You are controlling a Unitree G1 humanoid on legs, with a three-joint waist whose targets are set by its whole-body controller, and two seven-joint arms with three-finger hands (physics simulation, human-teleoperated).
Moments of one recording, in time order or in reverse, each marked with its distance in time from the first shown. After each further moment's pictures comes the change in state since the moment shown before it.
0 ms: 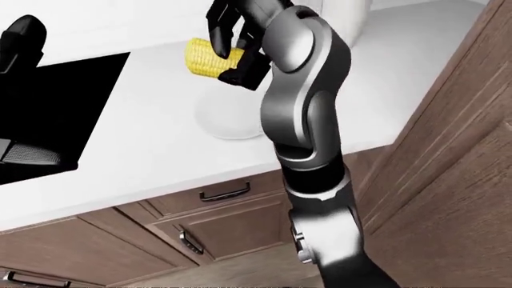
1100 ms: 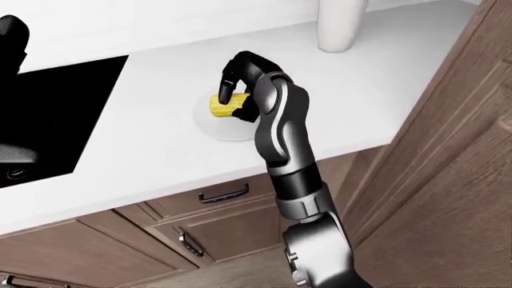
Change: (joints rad) left arm 0.076 0.030 0.064 0.019 -0.015 -0.058 -0.031; right arm 0.160 0.076 -0.002 0.300 -0.111 -0.240 -0.135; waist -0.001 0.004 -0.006
